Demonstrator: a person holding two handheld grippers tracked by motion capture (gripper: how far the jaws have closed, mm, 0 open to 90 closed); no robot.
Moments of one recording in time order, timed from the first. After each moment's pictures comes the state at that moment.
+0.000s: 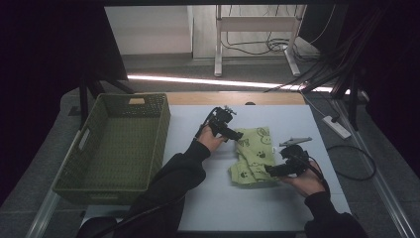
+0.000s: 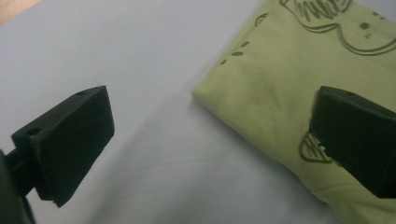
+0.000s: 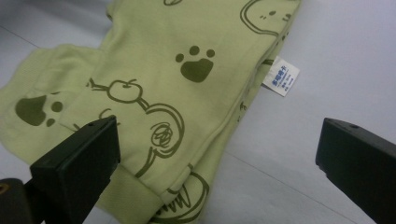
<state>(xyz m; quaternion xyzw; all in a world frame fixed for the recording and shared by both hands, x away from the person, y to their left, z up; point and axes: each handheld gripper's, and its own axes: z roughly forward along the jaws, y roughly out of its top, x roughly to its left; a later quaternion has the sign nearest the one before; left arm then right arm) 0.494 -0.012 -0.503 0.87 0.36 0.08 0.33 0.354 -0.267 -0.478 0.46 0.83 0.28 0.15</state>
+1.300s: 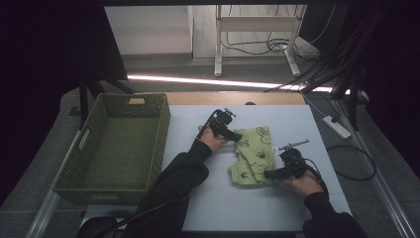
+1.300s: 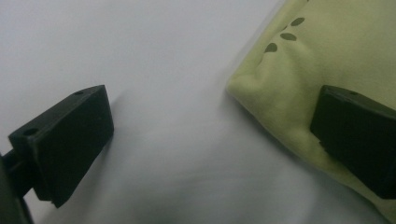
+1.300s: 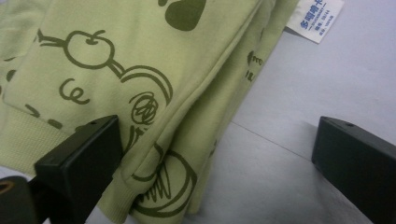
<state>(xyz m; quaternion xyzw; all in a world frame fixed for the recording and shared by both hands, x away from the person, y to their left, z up) 0.512 -0.016 -0.532 0.87 0.37 0.08 0.31 0.364 -0.277 -0.509 0.48 0.83 0.26 0.07</state>
